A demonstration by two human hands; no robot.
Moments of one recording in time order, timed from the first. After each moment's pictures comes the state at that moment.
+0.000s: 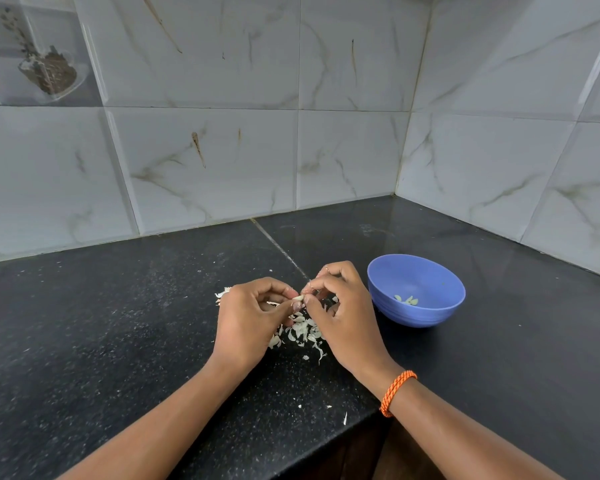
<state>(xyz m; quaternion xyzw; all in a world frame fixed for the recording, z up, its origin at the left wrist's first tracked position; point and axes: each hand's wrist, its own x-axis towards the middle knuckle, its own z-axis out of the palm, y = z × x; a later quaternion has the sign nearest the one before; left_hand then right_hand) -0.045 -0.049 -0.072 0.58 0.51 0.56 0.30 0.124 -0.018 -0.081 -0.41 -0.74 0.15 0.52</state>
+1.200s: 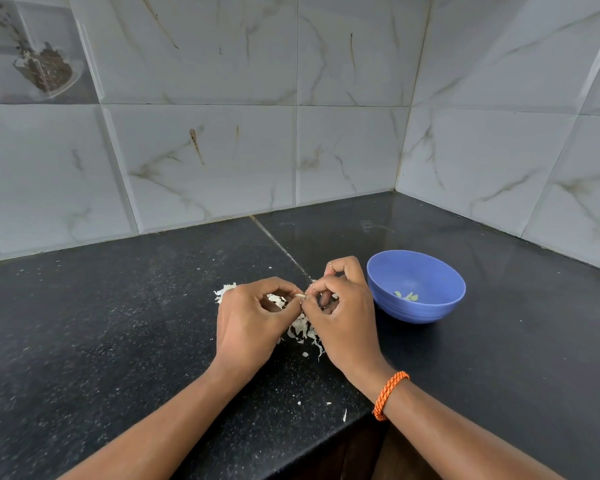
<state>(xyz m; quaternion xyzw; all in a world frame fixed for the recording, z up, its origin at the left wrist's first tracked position) -0.043 -0.050 -0.078 0.63 0.53 0.54 0.18 0.115 -0.026 -0.082 -0.44 -0.70 0.12 0.55</state>
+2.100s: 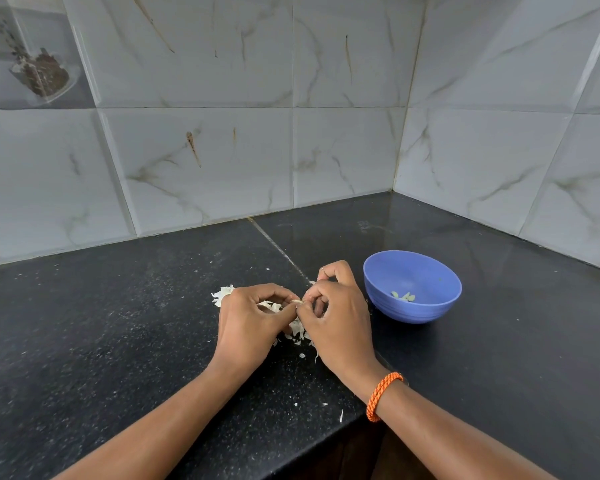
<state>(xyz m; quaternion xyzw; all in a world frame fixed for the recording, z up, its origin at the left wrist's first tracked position) -0.036 -0.052 -0.073 0.60 0.54 0.53 0.26 0.113 -0.027 -0.084 -0.50 -0.72 0.08 0.49</state>
